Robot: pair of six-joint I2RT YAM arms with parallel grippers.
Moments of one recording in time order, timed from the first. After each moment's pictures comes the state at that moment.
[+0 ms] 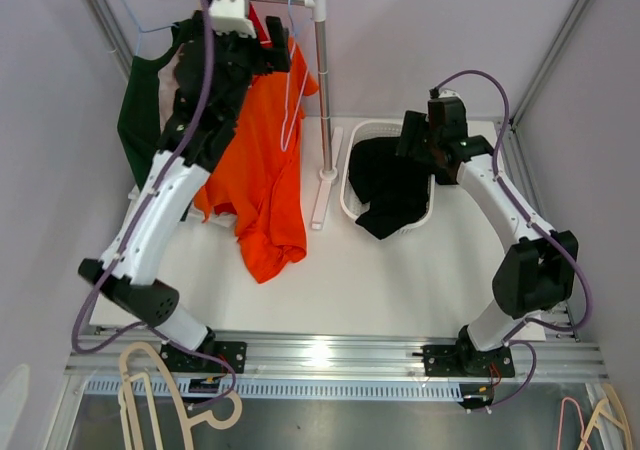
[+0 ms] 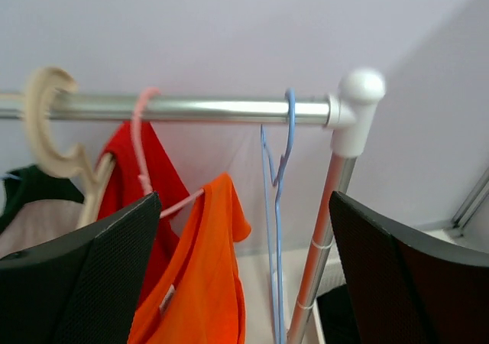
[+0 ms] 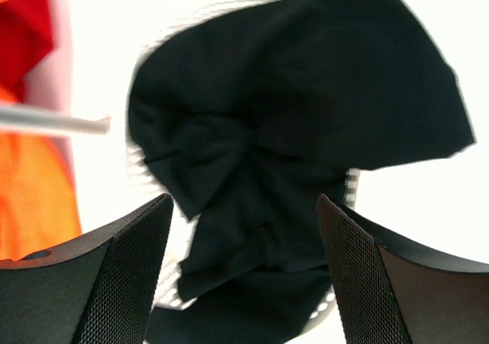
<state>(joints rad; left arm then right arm) -0.49 1.59 1.97 -0.19 -0.28 0.02 0.28 1.62 1.50 -0.51 0.11 0.36</state>
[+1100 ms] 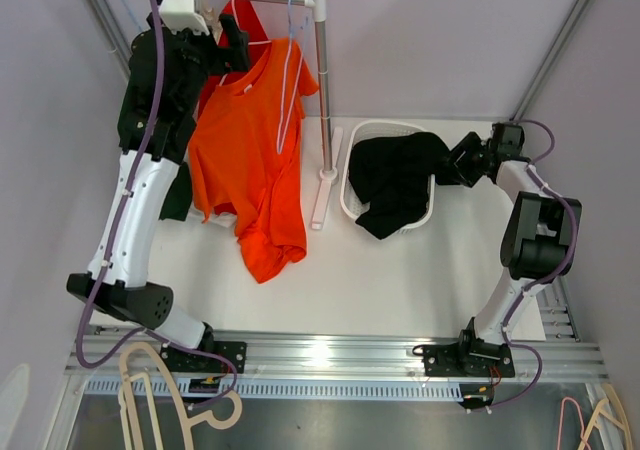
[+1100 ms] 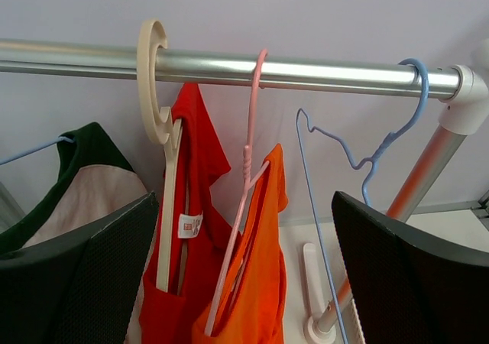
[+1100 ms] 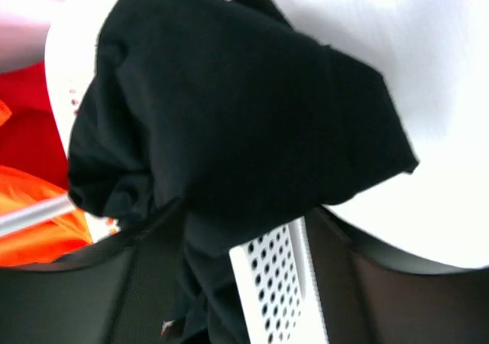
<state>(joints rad) -0.26 1.53 1.97 -0.32 -0.09 -0.06 -0.17 1.87 1.35 -0.27 -0.42 0.61</state>
